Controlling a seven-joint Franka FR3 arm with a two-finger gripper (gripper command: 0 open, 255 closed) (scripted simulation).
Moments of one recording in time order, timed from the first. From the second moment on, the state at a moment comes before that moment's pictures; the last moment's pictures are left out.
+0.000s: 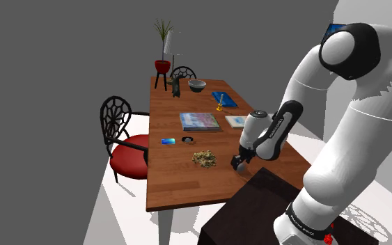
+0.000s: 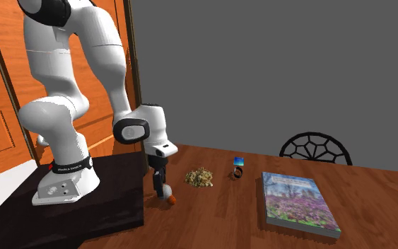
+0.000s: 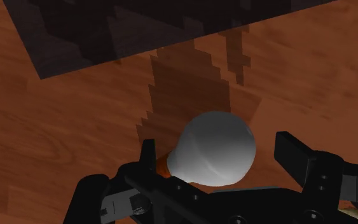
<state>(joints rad) -0.25 0.09 -0.22 -2.87 -0.63 3.02 0.37</state>
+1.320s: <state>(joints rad) -0.23 0.15 -0.25 -2.85 -0.69 3.06 0.43</state>
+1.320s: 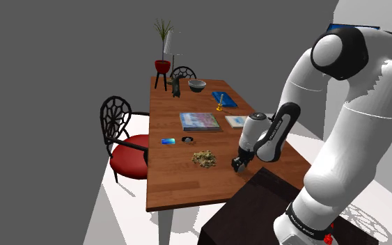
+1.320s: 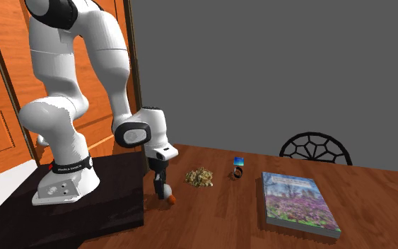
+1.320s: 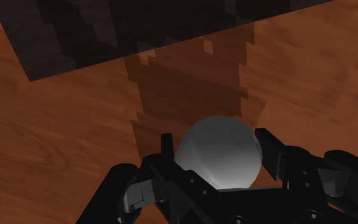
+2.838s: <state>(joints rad) -0.19 -0.20 -0.14 -2.86 -0.31 2.71 0.17</state>
